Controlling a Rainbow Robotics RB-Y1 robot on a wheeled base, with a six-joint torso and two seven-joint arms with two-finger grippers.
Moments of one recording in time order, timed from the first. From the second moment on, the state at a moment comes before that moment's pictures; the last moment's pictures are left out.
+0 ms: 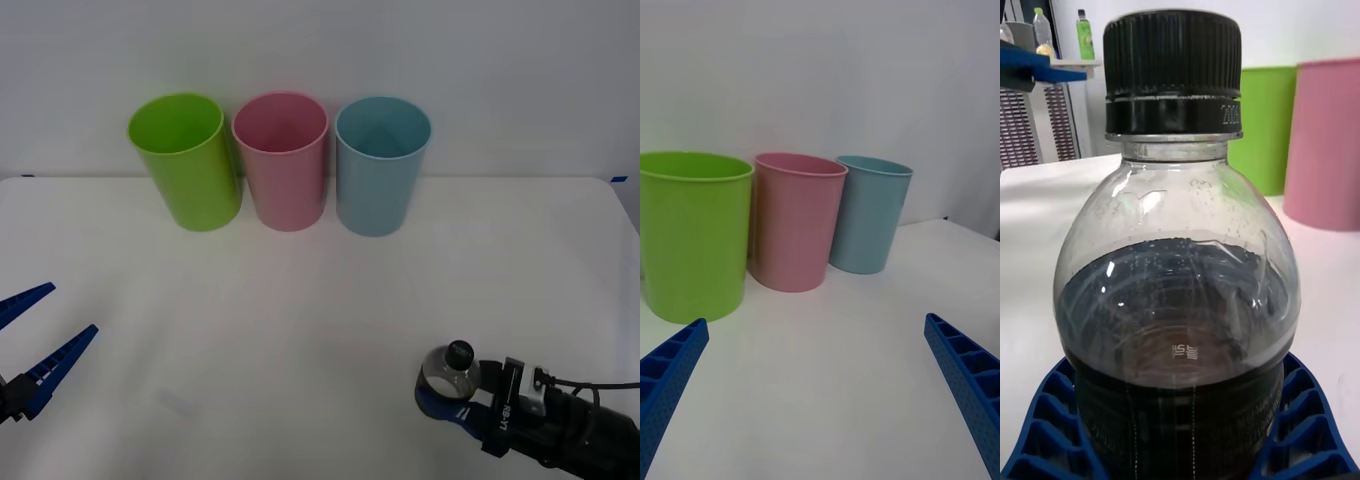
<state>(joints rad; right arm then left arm) 0.14 -0.48 0.07 -1.36 0.97 -1.20 0.54 0.35 0.40 0.52 -1.66 -0.96 -1.22 0.00</state>
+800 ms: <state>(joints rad) 0.14 -0.54 0.08 -1.74 0.98 -1.04 0.15 0.35 0.40 0.52 -1.66 -0.96 -1.22 0.00</state>
